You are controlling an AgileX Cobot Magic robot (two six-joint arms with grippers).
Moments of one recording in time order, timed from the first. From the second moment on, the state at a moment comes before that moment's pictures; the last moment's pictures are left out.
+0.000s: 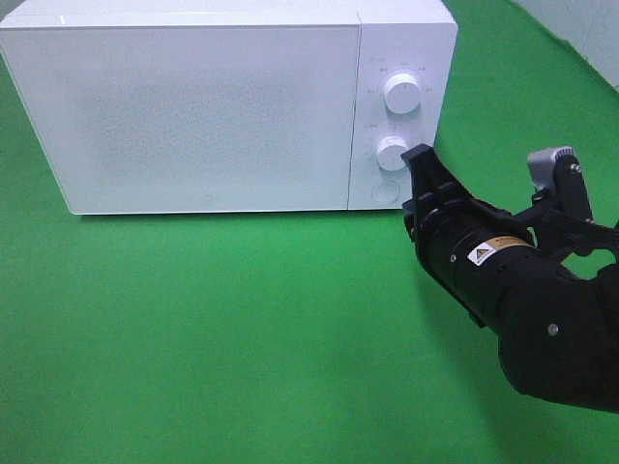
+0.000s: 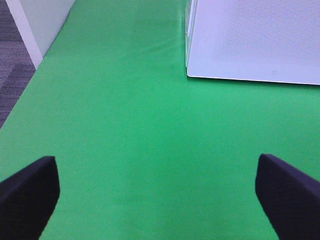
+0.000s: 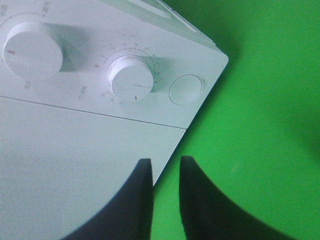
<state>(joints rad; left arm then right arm) 0.03 0.00 -0.52 0.00 1.08 -0.01 0.84 1.72 -0.47 0.85 -0.96 0.82</state>
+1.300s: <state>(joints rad) 0.03 0.00 -0.52 0.00 1.08 -0.01 0.62 2.01 -0.78 0.69 -0.82 1.25</state>
